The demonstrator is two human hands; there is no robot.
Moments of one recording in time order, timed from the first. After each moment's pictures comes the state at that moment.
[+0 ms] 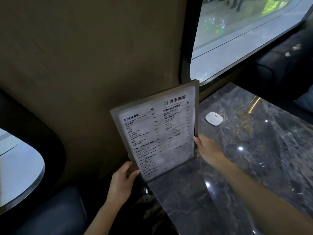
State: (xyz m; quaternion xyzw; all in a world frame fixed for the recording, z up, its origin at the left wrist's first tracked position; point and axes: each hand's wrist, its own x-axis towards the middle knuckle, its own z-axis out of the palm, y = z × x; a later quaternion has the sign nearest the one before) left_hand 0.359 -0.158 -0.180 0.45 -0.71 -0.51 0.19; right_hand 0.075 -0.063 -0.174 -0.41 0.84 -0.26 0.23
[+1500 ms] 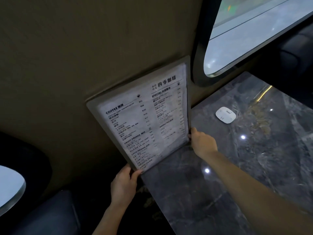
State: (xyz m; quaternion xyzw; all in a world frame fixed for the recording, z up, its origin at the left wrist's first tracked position) left_hand 0.337 -0.171 -0.222 0.57 -0.73 -0.36 0.13; right_hand 0.069 -0.123 -0.208 -0.48 0.86 -0.04 0.14
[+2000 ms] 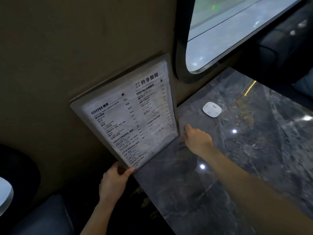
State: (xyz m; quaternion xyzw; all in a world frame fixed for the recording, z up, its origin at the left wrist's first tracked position) left_hand 0.342 -0.184 -0.211 0.59 -0.70 -0.39 0.07; right_hand 0.065 -0.100 -0.195 -0.46 0.87 -0.09 0.15
